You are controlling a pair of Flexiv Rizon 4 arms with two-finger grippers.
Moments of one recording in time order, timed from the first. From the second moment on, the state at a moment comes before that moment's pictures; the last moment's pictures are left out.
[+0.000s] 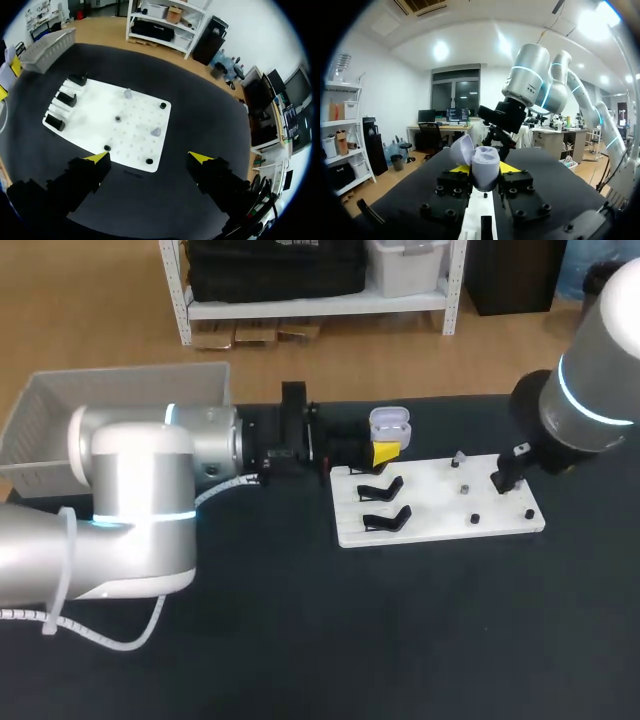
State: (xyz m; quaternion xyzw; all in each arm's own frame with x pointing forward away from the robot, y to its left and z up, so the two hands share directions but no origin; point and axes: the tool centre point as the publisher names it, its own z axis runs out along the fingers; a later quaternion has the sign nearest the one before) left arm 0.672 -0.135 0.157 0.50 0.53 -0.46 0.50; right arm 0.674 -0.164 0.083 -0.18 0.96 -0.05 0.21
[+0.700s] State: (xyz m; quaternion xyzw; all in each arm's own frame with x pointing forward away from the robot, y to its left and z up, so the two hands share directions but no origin) left arm 0.672 -0.135 0.160 0.51 0.53 -0.46 0.49; right arm 0.697 -0.166 0.051 -0.15 0.97 -0.13 0.14
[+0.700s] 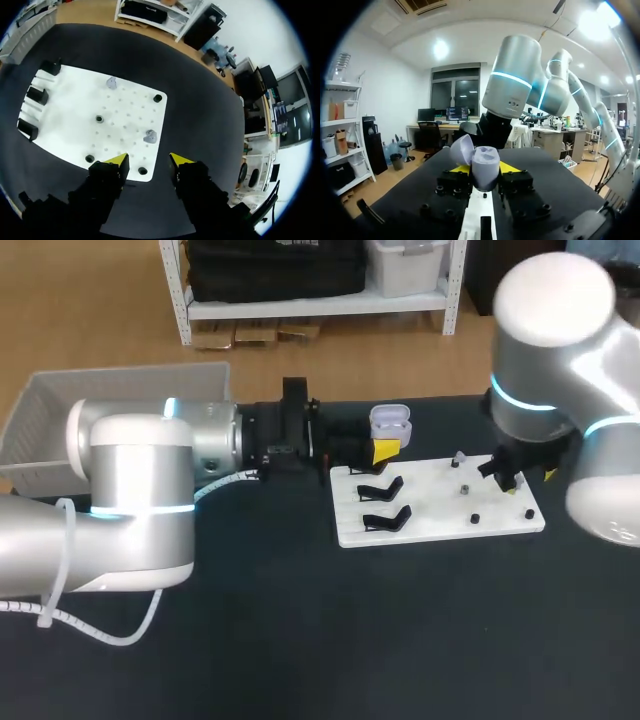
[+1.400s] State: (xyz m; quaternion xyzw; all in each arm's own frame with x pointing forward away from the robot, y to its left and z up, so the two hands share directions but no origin) left arm 0.672 -0.135 0.161 0.51 0.53 -0.46 0.49; right arm 0.713 -0.165 0.030 -0.13 0.97 -0.16 0.12
